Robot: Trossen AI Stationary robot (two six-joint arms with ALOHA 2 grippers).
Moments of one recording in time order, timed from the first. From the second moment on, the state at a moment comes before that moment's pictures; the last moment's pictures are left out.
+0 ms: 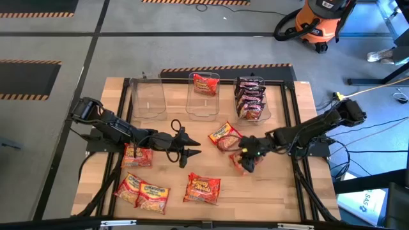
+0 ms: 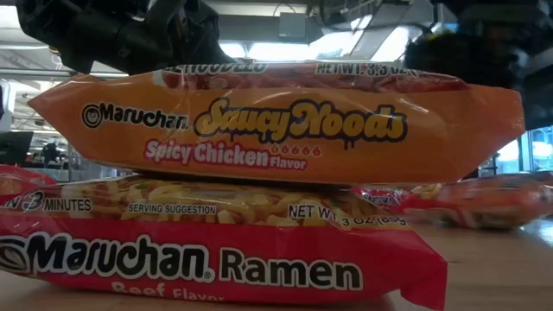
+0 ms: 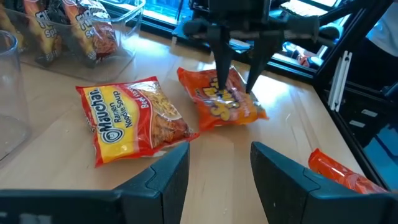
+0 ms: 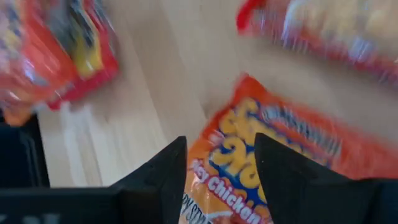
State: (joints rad) left arm -0.23 1.52 0.53 0.72 -0.27 -0.38; right arm 0.30 1.31 0.65 -0.25 -0.04 0.76
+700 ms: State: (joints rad) left arm -0.23 1.90 1.04 0.55 -0.09 -0.35; right arm 0.42 0.86 0.46 -0.56 0.14 0.99
